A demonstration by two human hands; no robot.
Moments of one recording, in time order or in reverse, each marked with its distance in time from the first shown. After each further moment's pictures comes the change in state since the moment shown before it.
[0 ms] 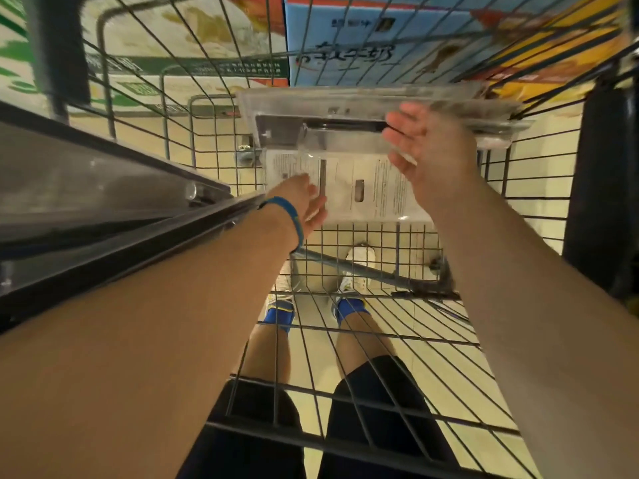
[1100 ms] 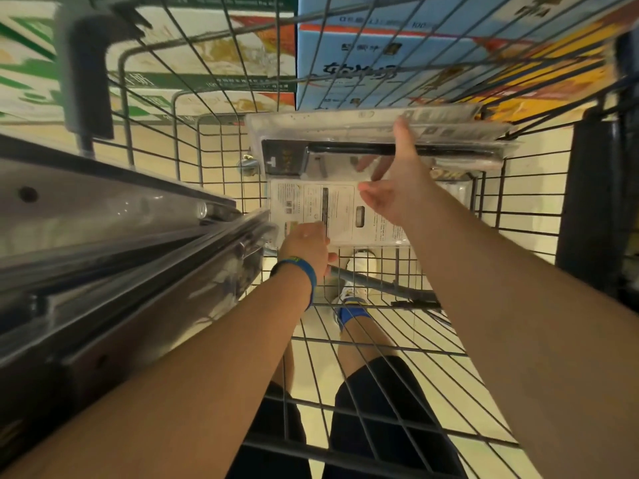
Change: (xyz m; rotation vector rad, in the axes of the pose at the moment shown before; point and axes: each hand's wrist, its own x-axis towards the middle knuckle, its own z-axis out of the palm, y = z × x) left_hand -0.015 -0.037 -0.016 0.331 0.086 0.082; right_hand 0.016 0.031 0.027 -0.155 0.097 0.338
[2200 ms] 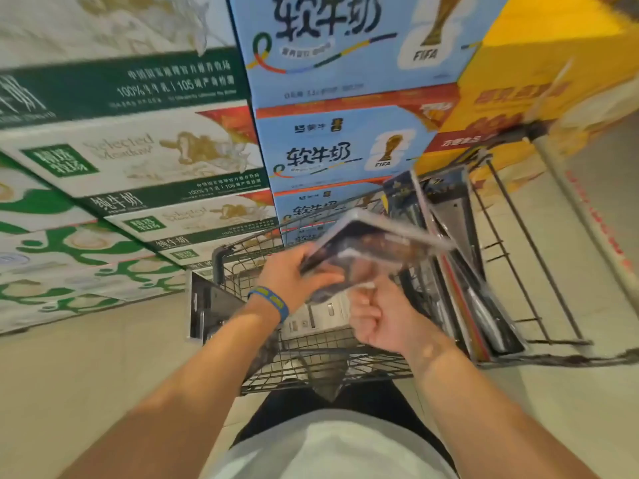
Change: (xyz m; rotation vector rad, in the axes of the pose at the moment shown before) left_hand -0.306 0.105 -0.056 0.757 -0.210 1.221; right_hand -0.310 -0.007 -0.126 0.232 -0.637 0.034
